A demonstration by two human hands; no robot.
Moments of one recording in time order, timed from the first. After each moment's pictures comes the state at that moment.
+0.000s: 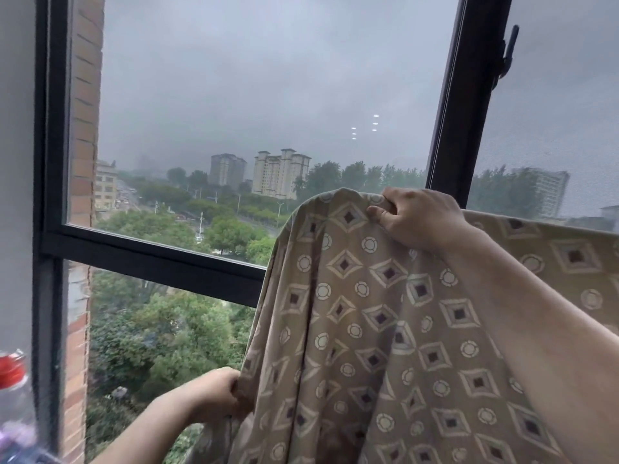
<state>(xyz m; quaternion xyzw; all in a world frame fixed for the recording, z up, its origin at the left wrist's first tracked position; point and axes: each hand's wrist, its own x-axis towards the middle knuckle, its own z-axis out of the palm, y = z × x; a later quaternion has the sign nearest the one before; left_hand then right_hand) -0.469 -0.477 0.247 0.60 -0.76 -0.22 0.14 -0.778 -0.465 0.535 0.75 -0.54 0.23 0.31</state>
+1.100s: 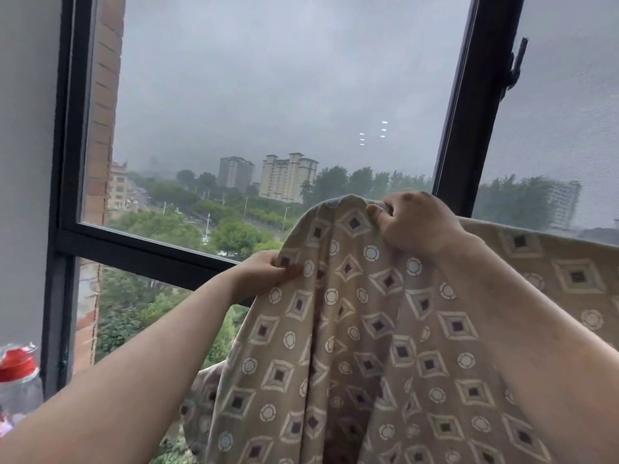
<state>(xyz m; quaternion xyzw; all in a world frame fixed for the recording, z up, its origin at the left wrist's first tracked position) -0.503 -0.493 0.417 0.43 -0.71 -0.36 0.42 -0.762 -0.461 0.537 0.76 -0.54 0.27 0.26</state>
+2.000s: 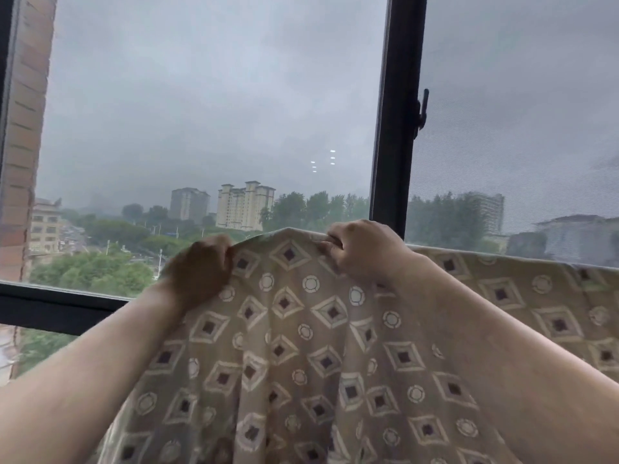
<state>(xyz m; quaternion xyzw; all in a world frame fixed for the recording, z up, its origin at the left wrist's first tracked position) -0.510 -0.497 0.480 0.51 -0.69 0.21 0.46 -0.781 -0.433 0.549 0.79 -0.50 0.23 0.28</state>
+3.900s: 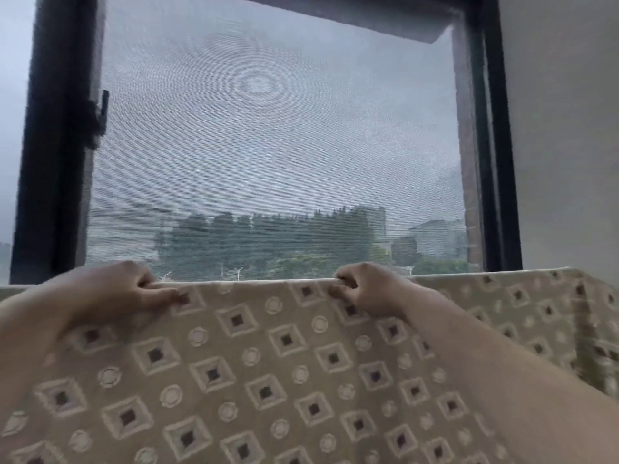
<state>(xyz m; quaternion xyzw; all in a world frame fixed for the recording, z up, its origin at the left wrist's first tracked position) -0.948 -0.442 0.555 0.49 -0.82 0.08 0.26 -1.333 -0.338 0.542 0.71 -0.64 0.25 0.16</state>
